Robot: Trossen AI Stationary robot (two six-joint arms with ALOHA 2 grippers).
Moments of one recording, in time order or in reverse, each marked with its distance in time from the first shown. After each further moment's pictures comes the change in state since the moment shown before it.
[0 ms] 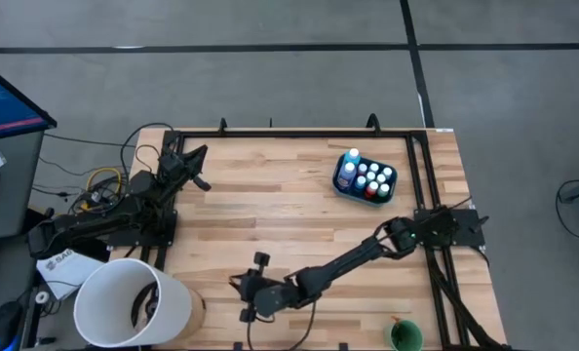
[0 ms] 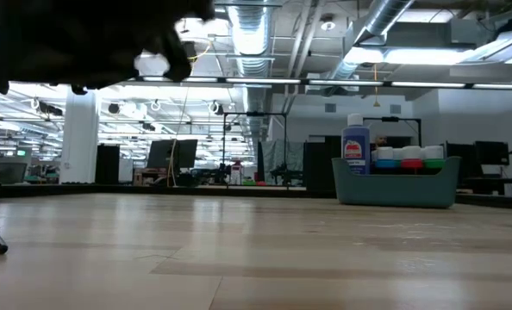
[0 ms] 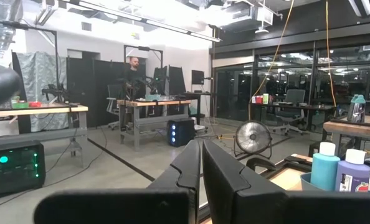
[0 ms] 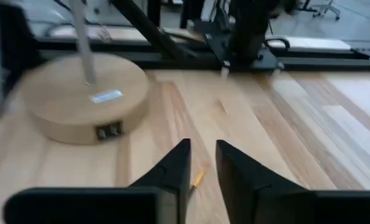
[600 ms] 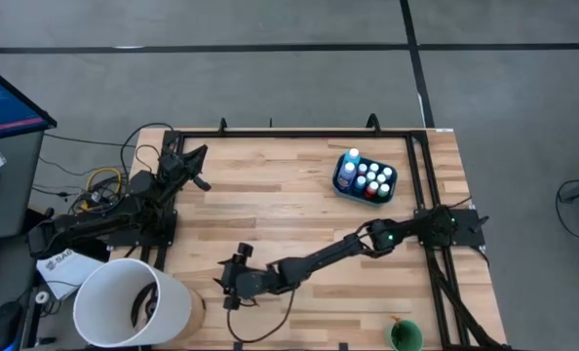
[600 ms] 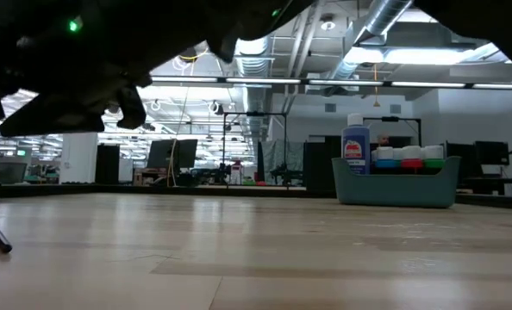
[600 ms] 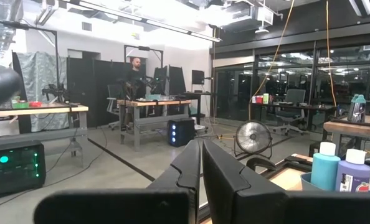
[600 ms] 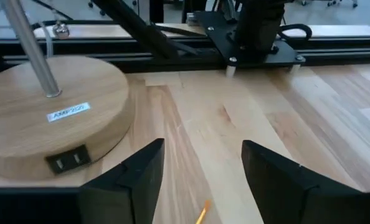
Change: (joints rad) left arm 0.000 0.000 0.000 0.000 0.000 0.000; right arm -0.087 0.204 0.266 -0.039 -0.131 0.005
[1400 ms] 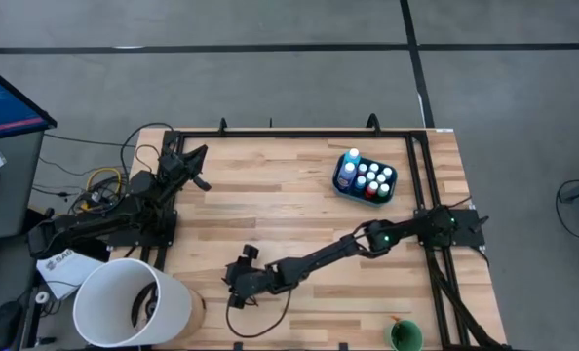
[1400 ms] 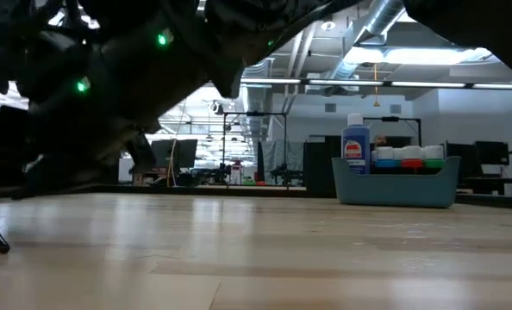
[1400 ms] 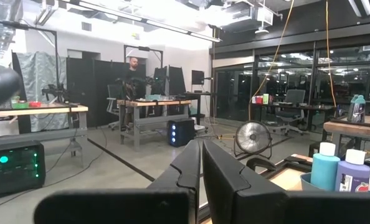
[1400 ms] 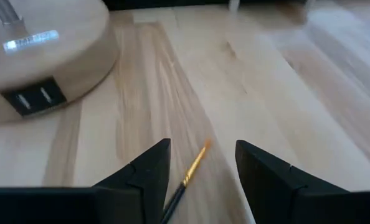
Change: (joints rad) left arm 0.000 0.000 0.000 0.000 0.000 0.000; right arm -0.014 0.044 0.002 -0.113 -0.040 0.117
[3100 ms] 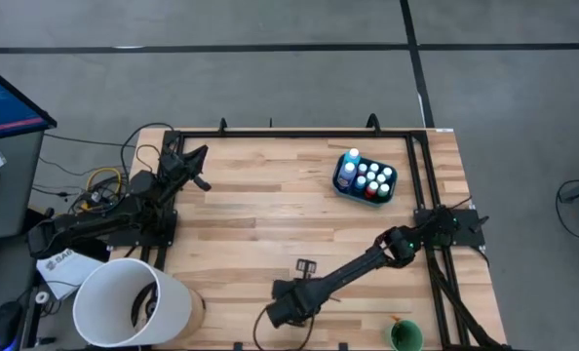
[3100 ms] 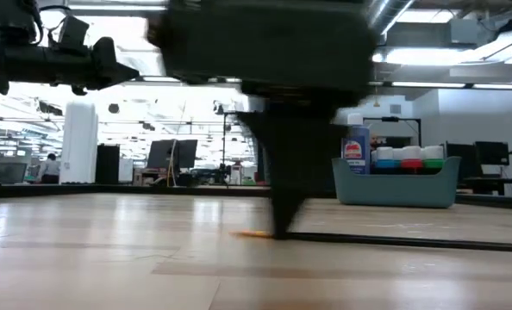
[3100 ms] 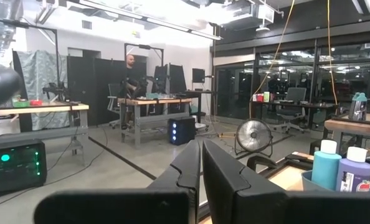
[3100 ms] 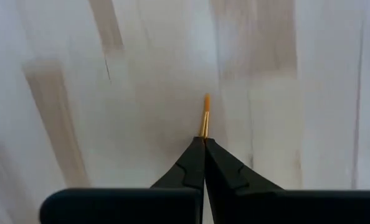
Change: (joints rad) left arm 0.000 0.008 0.000 0.000 -0.003 0.000; right arm 0.181 -0.145 0.007 -1.173 -0.284 0.373
